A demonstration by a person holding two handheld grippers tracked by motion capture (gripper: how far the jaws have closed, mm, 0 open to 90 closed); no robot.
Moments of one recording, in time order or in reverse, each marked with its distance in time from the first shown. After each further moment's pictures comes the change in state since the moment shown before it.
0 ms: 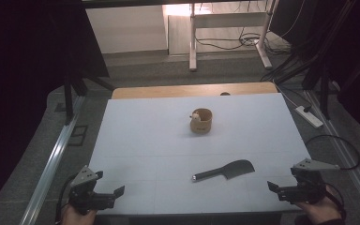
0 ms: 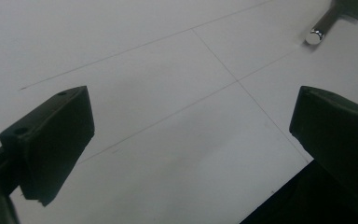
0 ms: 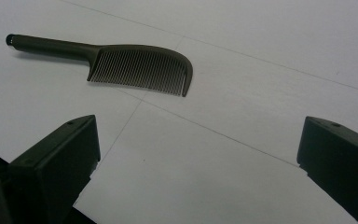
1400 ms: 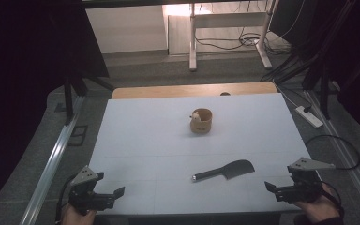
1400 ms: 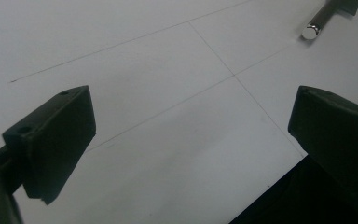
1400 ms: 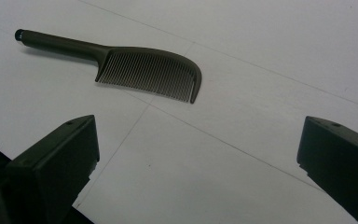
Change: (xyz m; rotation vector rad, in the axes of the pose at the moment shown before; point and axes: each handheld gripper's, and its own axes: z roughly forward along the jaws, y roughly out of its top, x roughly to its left) left arm 0.002 -0.001 0.001 0.021 -0.021 -0.008; right arm 0.007 0.006 0.002 -0.001 0.009 -0.062
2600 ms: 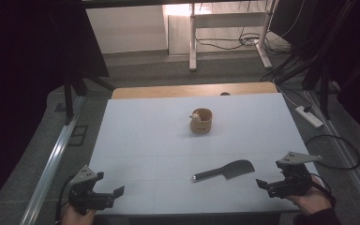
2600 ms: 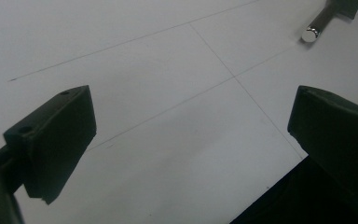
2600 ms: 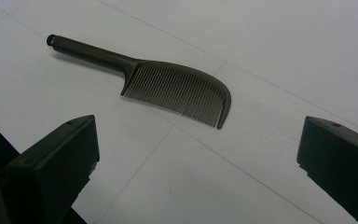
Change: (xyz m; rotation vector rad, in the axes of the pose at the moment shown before) left arm 0.002 0.000 0.000 -0.007 -0.005 -0.019; right arm 0.007 0.020 0.016 0.006 0.094 -0.067
